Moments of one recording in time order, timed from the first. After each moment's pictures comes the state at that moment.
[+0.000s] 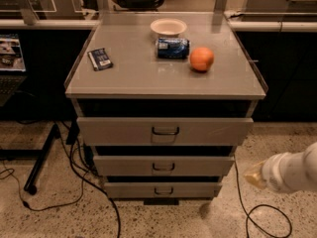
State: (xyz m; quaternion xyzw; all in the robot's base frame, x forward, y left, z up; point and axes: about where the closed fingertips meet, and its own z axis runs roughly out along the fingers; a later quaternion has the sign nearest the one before) arm 0.448 -0.286 0.647 -0.34 0.90 0.05 0.25
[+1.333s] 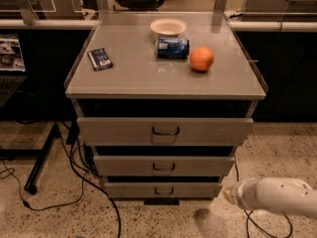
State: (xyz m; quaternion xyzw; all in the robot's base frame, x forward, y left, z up) arm 0.460 -0.257 0.488 -0.24 0.94 0.05 0.24
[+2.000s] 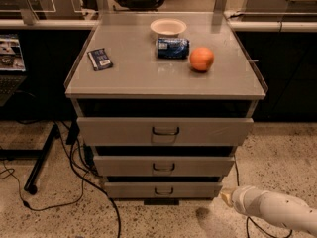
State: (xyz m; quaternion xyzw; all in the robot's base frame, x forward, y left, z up) arm 0.475 -0.260 0.442 -0.21 0.92 0.09 0.31
